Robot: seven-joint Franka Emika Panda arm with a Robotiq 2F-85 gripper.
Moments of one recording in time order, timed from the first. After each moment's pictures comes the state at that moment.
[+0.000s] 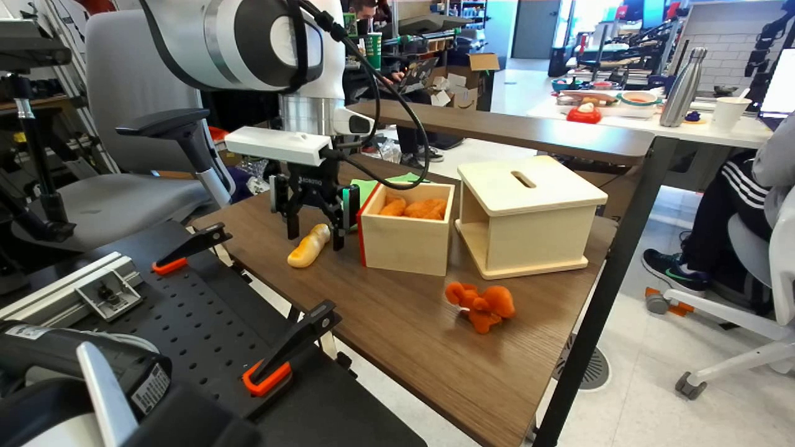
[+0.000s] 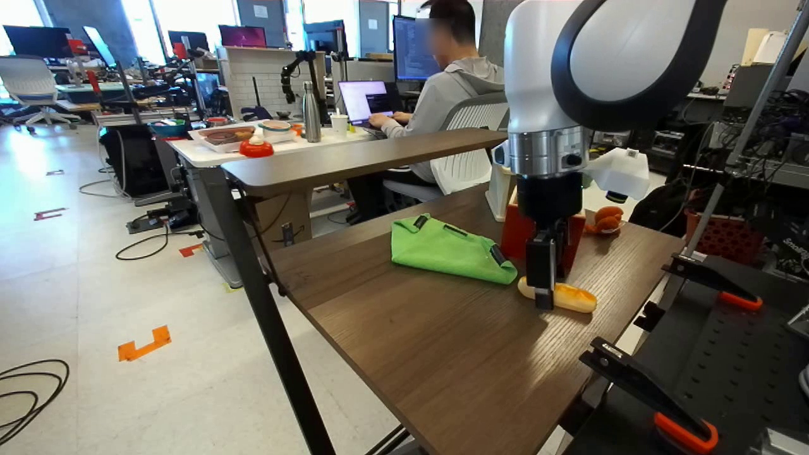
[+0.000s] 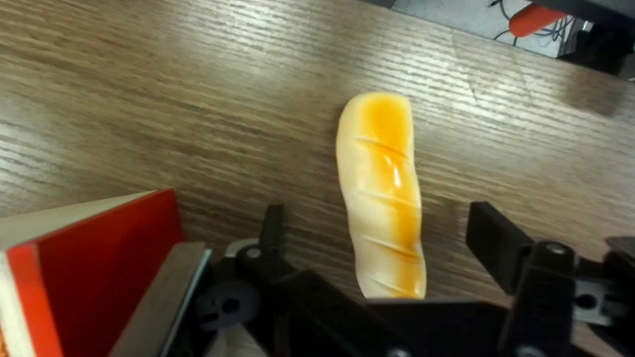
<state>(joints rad) 0.04 0.51 0.06 -2.29 -0.17 2.57 -0.12</state>
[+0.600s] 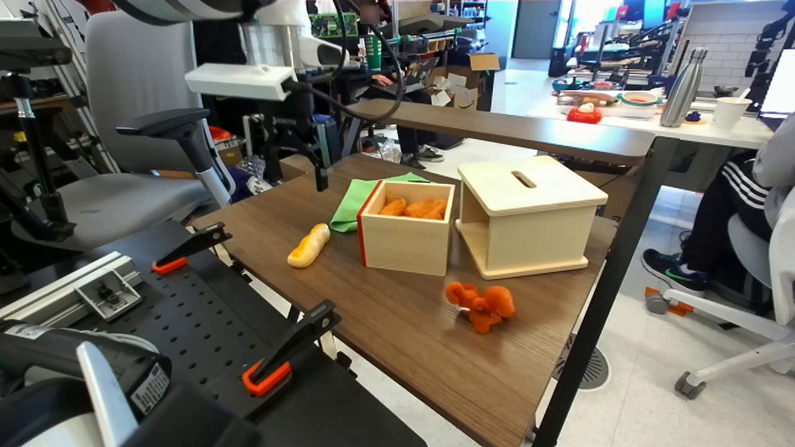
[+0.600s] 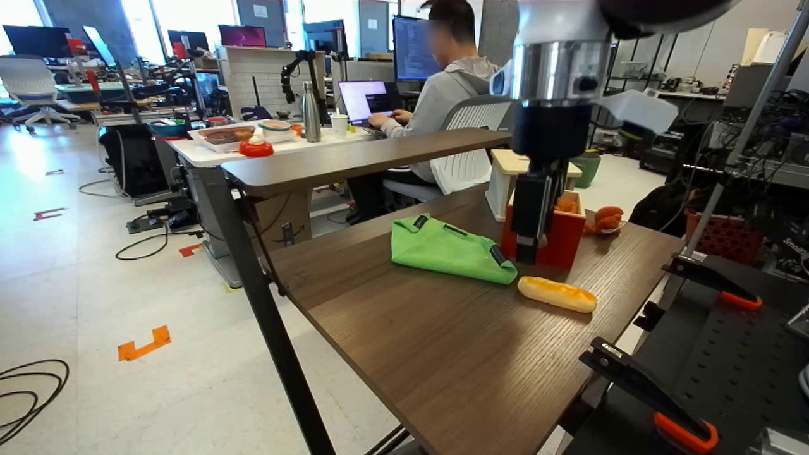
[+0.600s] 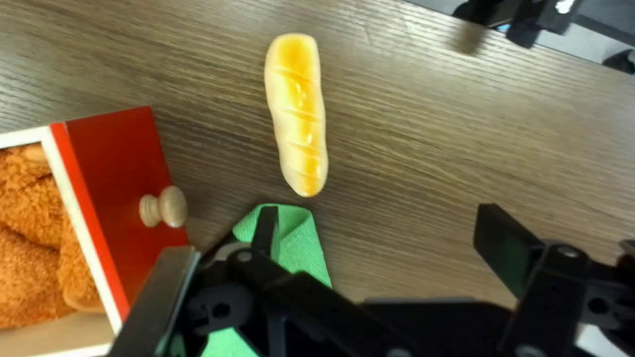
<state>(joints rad) 0.04 0.27 0.14 -2.41 -0.09 2.62 -0.12</state>
